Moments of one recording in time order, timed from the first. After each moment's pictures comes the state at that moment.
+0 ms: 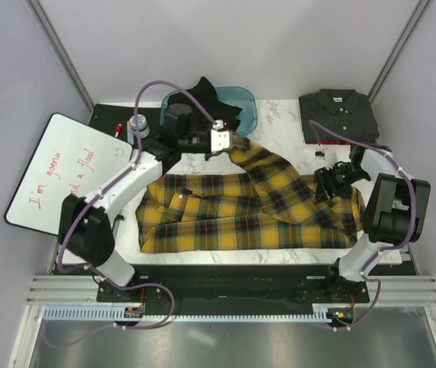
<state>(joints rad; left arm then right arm) -0.52 1.64 1.38 -0.08 0.81 0.79 -0.25 1.74 1.18 -0.98 -0.56 -0.71</state>
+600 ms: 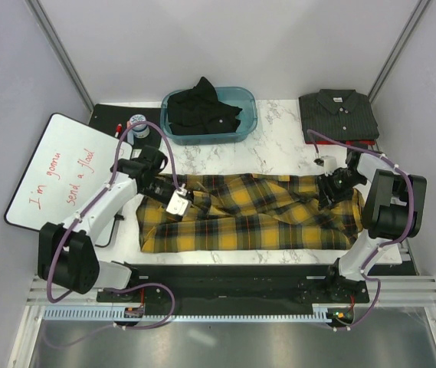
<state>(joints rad) -0.34 1.36 1.04 -1.00 1.01 1.81 -0.24 1.79 1.11 -0.88 -0.41 -0.63</state>
